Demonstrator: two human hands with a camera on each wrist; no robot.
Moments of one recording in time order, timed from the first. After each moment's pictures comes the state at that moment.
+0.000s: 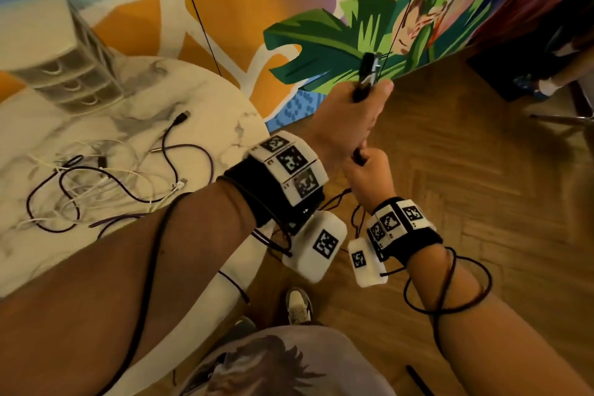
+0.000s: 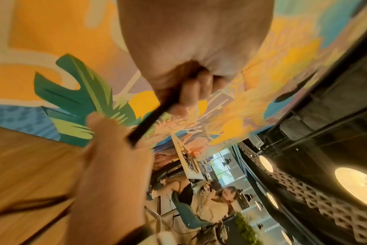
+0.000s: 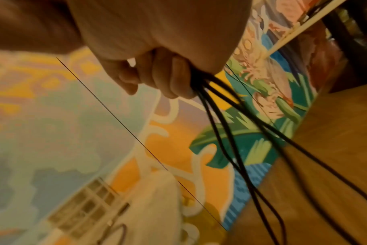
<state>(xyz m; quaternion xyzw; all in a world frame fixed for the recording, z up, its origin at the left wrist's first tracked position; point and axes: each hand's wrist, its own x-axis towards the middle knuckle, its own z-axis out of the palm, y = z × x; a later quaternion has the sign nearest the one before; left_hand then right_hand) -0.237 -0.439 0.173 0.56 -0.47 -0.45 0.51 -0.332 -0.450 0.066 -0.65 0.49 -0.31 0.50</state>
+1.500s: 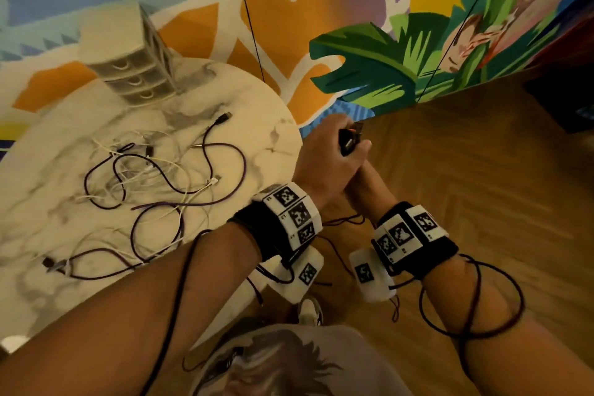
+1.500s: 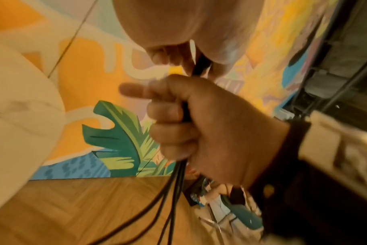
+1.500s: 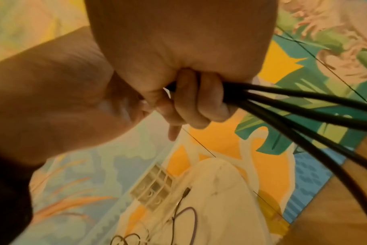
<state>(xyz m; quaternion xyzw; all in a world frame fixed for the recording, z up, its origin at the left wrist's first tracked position) -0.205 -0.408 0.135 0.72 -0.50 -0.19 0.44 -0.285 -0.446 0.095 -0.56 0.30 -0.23 0.74</state>
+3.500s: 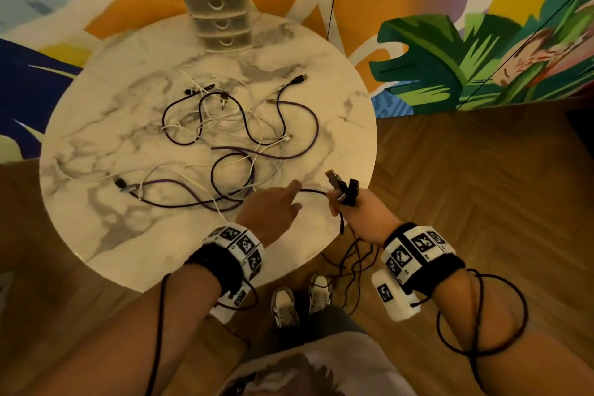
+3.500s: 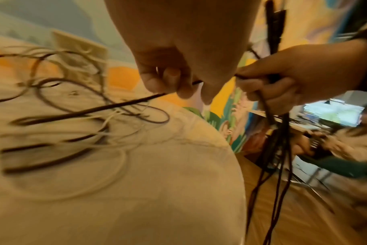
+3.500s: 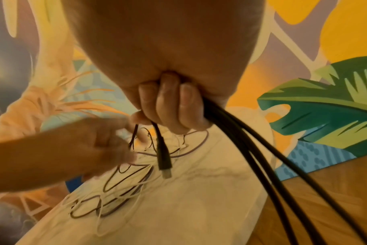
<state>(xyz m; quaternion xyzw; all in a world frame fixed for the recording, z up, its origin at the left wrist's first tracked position) -0.083 -0.180 0.032 0.83 -0.54 -0.15 0.03 -0.228 -0.310 0.052 -0.80 0.34 0.07 0.49</state>
